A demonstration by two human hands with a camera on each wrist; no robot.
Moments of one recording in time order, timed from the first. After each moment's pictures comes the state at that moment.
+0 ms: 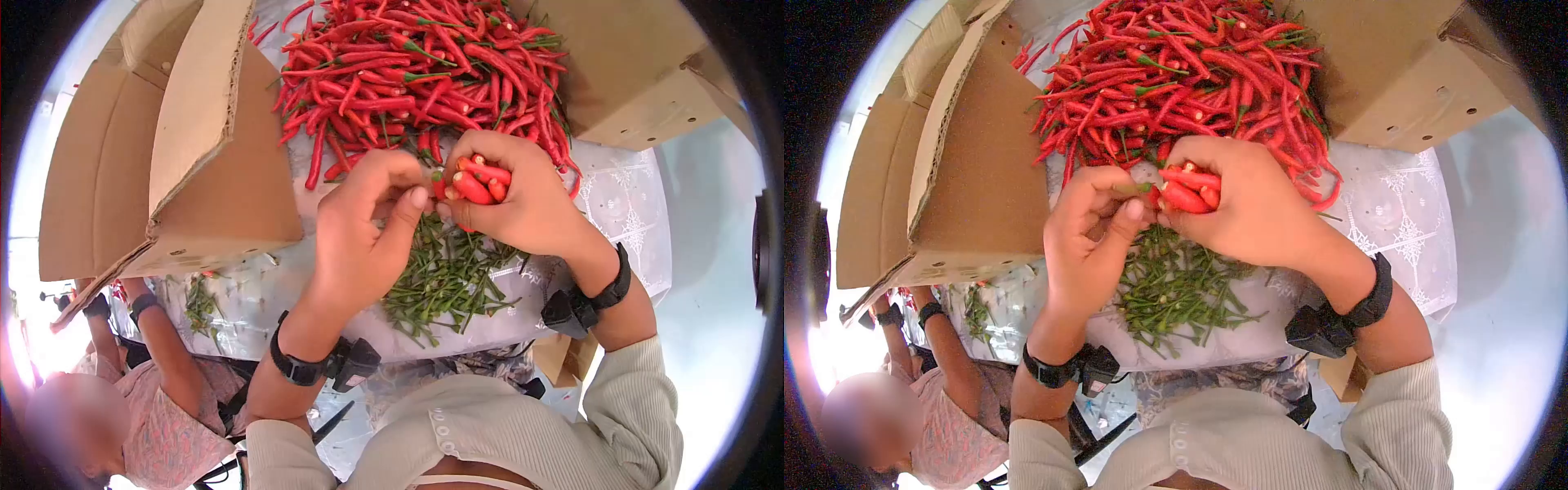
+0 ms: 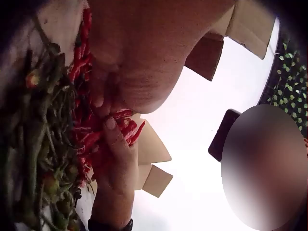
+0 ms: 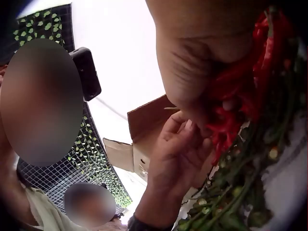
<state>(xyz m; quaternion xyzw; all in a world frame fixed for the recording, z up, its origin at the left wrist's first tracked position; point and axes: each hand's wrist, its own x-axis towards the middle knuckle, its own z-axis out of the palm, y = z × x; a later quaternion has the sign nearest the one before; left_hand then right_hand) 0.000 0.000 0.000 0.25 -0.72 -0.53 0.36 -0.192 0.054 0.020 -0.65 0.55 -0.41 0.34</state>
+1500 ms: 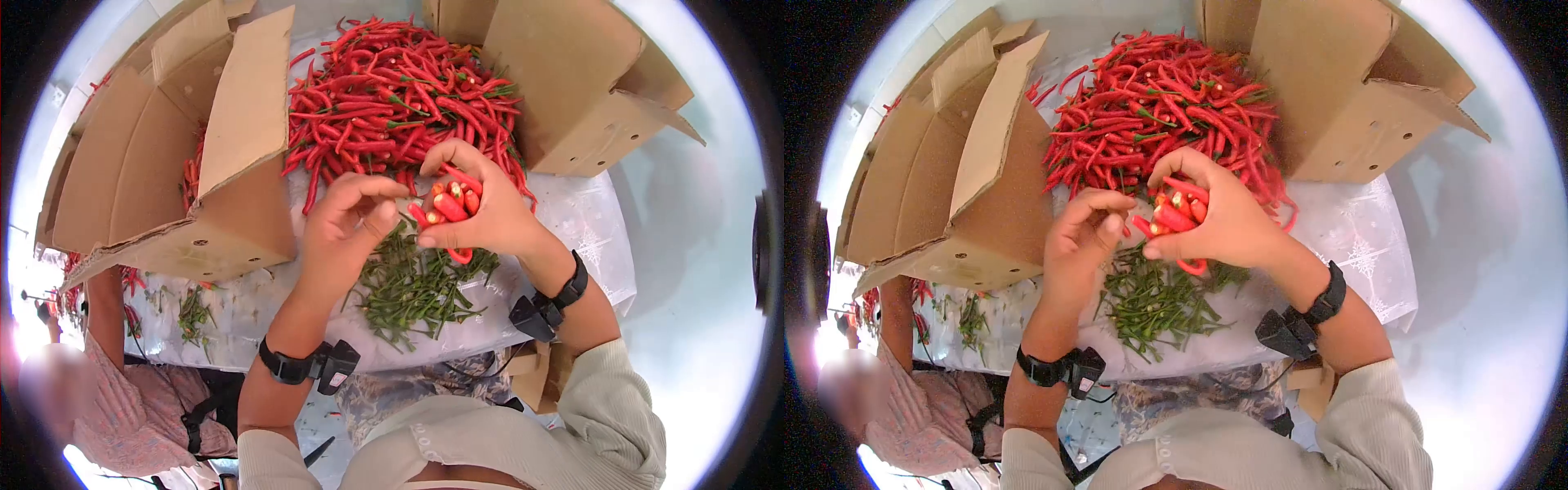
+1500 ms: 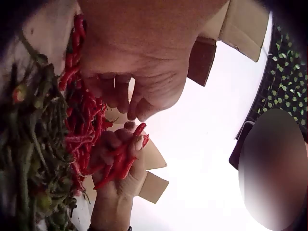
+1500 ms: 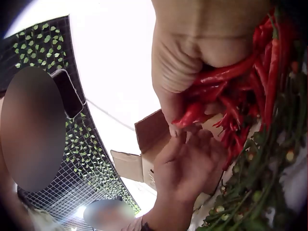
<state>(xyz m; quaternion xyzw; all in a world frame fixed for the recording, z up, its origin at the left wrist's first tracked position) 0.004 -0.007 0.008 0.18 -0.66 -0.60 0.41 -0.199 0.056 0.029 -0.58 0.46 -0.49 0.47</state>
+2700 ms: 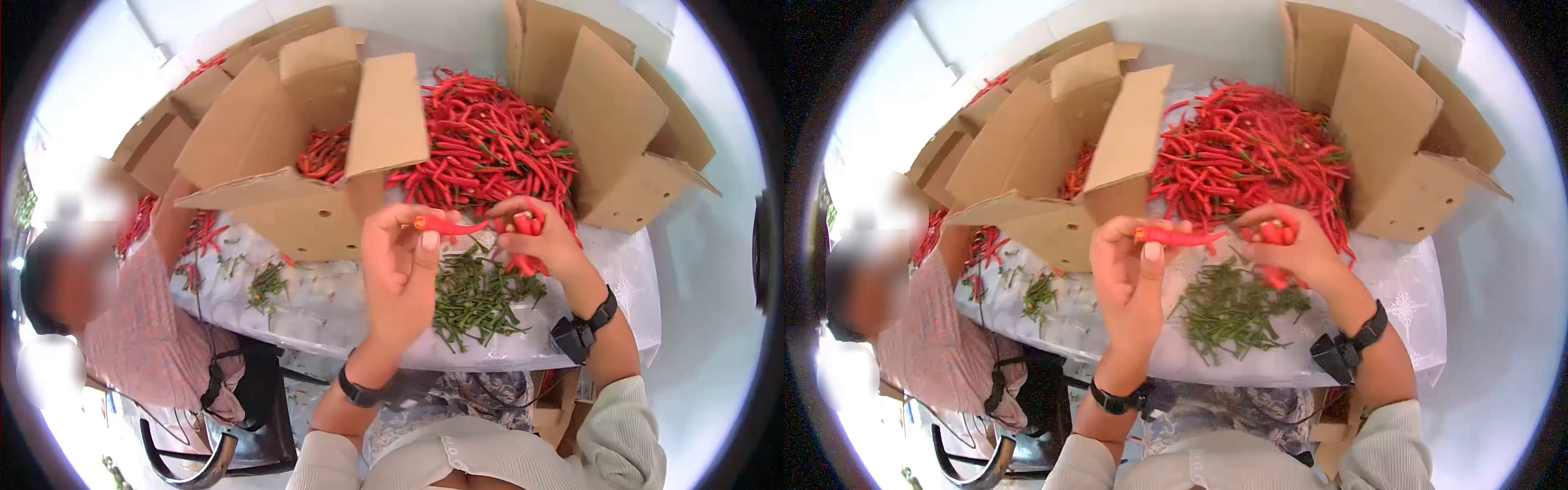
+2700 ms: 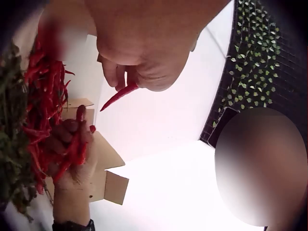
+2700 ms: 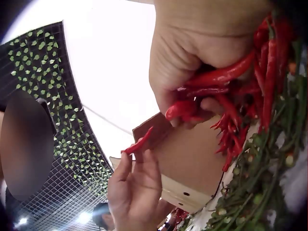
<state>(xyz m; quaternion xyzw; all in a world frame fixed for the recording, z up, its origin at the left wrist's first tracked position) 0.017 0.053 0.051 0.19 -0.57 -0.50 0.63 -0.199 0.054 0.028 -0.55 0.42 -0.50 0.51</state>
